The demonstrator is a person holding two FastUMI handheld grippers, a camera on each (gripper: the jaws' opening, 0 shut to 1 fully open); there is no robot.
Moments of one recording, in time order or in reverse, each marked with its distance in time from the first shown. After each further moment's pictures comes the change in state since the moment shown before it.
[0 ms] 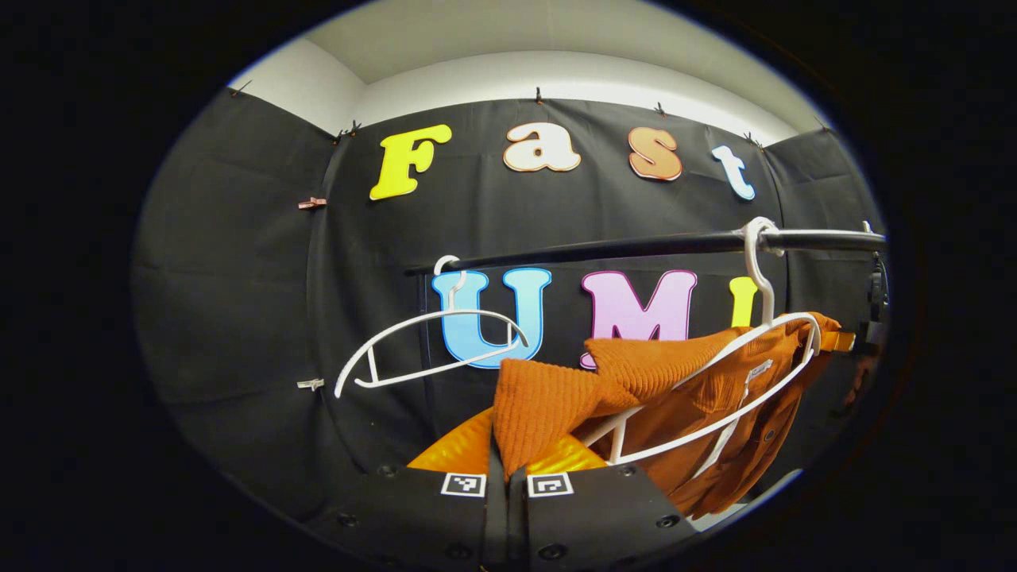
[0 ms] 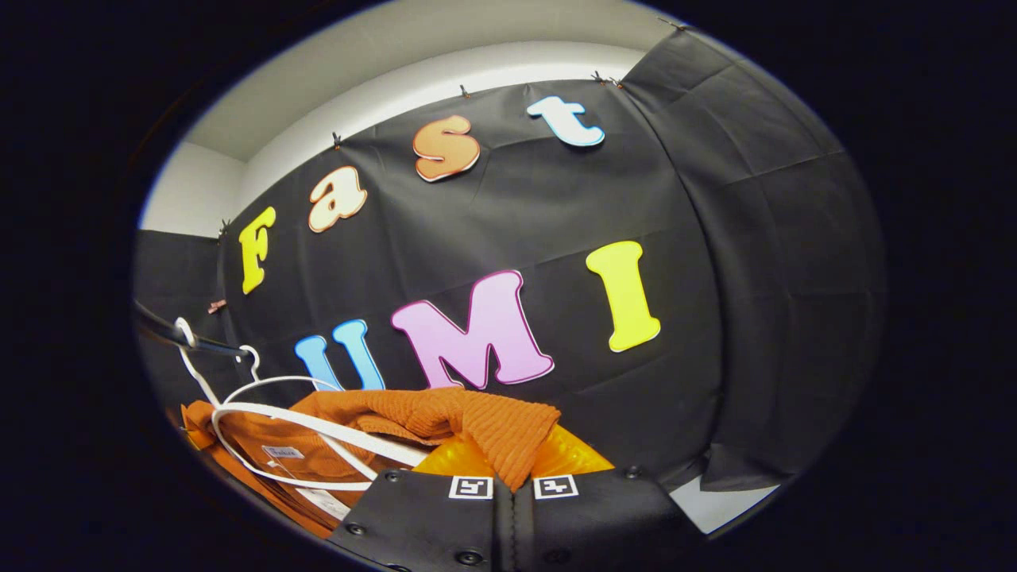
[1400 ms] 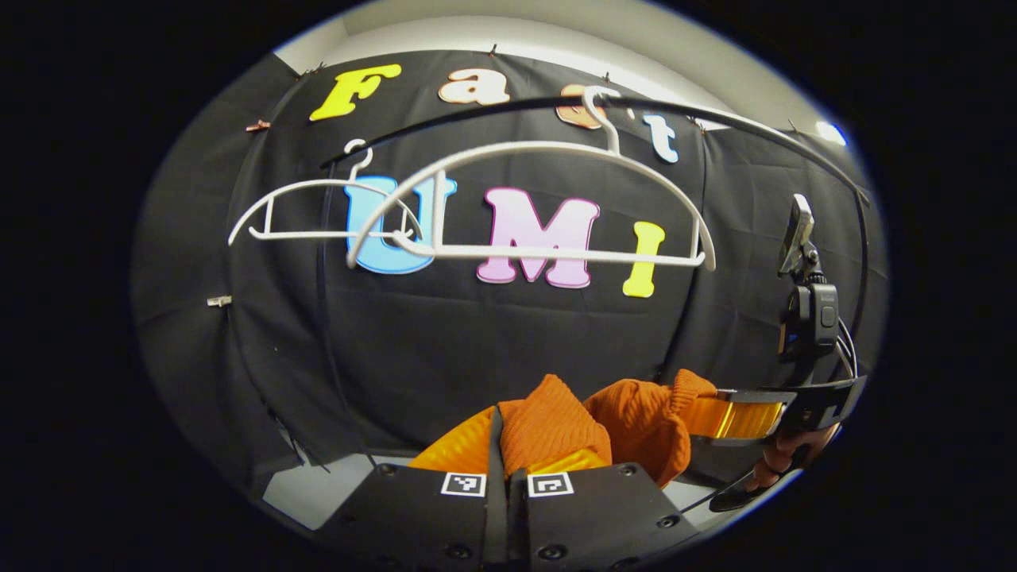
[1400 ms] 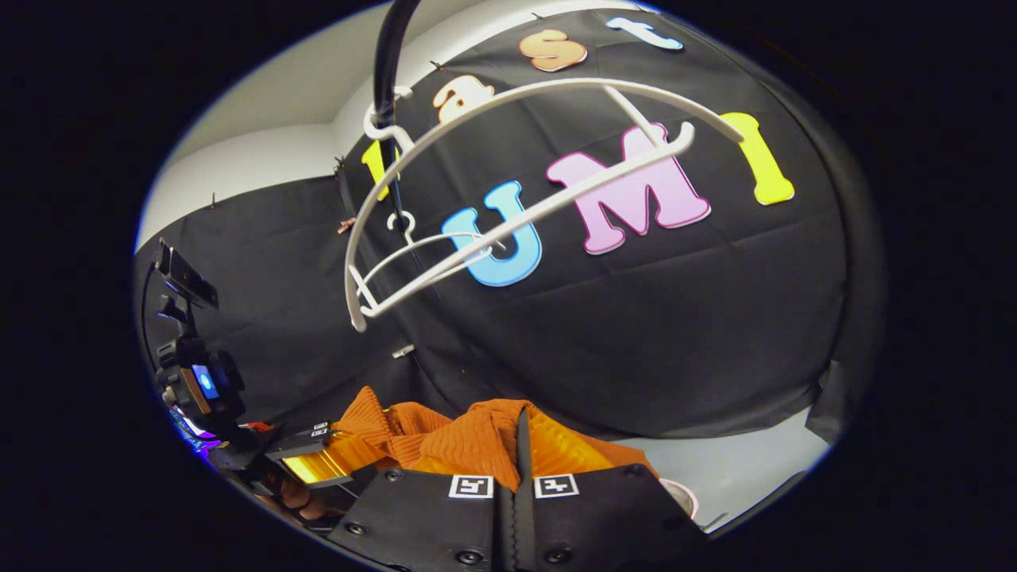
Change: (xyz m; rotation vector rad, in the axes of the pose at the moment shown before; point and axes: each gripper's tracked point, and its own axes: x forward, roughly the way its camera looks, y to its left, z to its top) left arm -0.063 -0.130 -0.160 -0.093 0.202 -0.337; right arm -0.132 0.164 -0.228 0.055 0.371 0.439
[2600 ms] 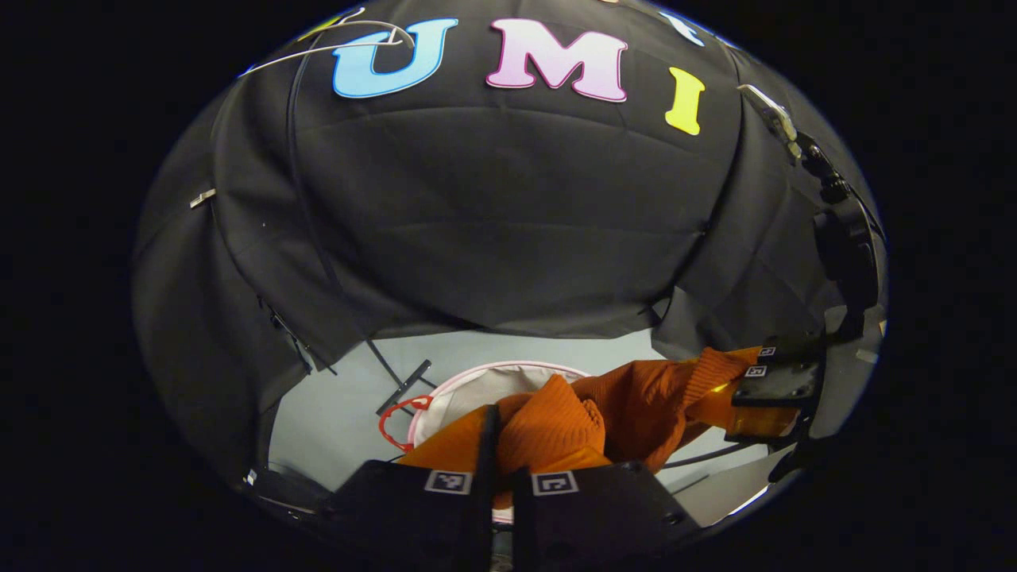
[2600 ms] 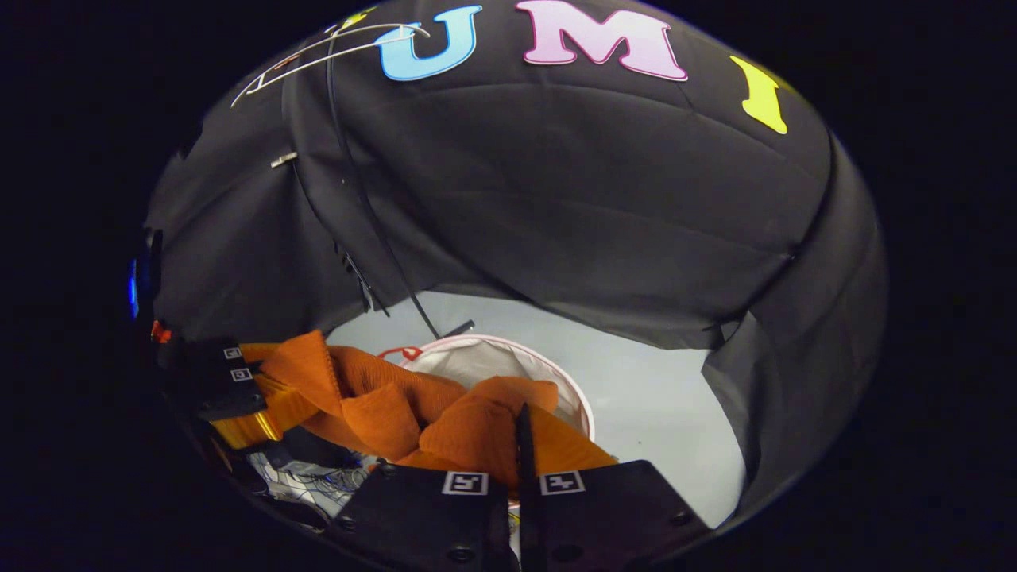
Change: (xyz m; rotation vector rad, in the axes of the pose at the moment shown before) left arm 0.074 0.027 -0.255 -0.011 0.499 0.120; right arm 0.024 -0.178 -0.238 -0.282 0.582 -0.373
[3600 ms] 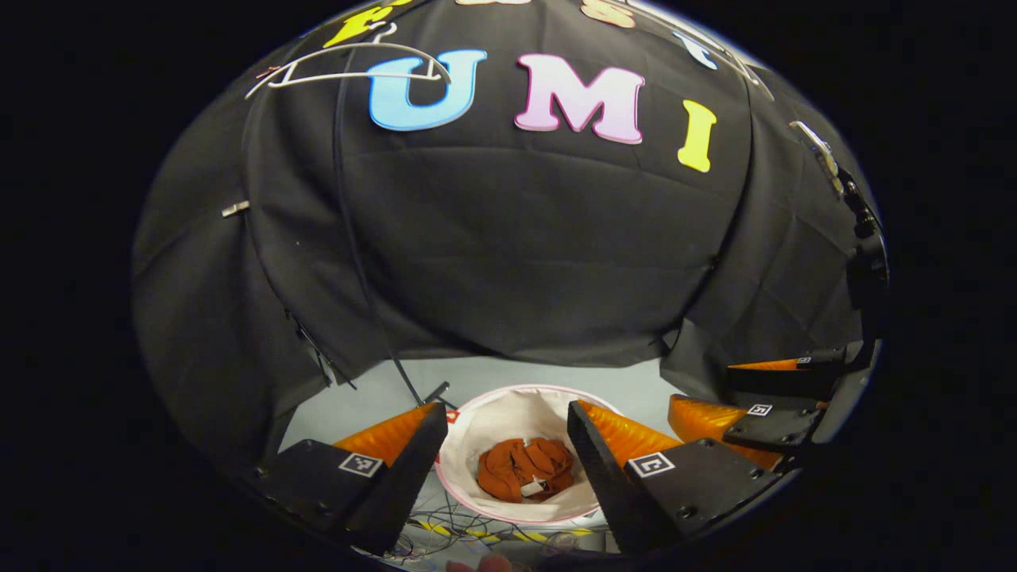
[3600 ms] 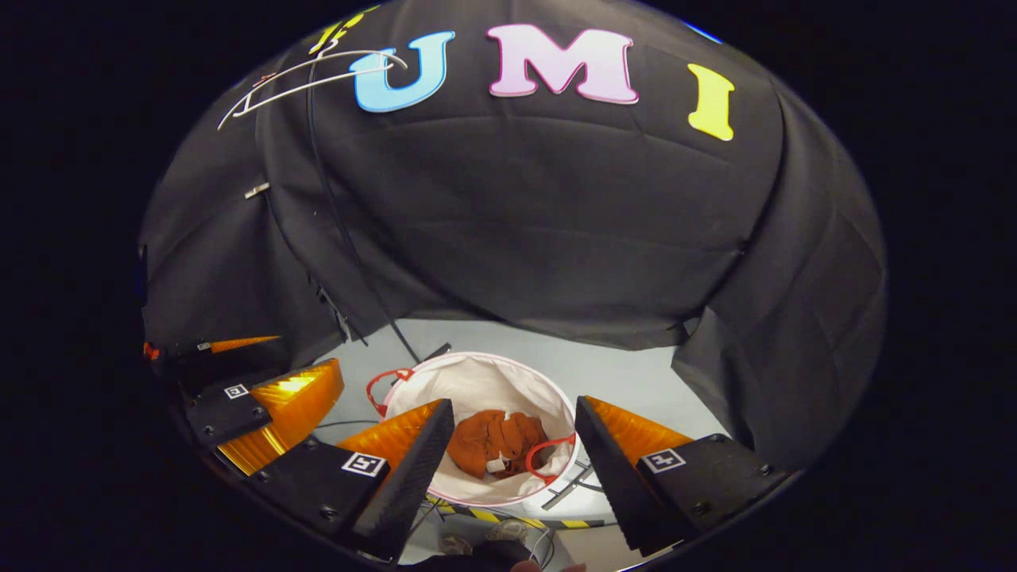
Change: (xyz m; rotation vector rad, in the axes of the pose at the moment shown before) left arm -0.089 0.028 0.045 -0.025 -0.161 0.042; right arm -0.090 0.016 0.040 0.116 -0.173 -0.149
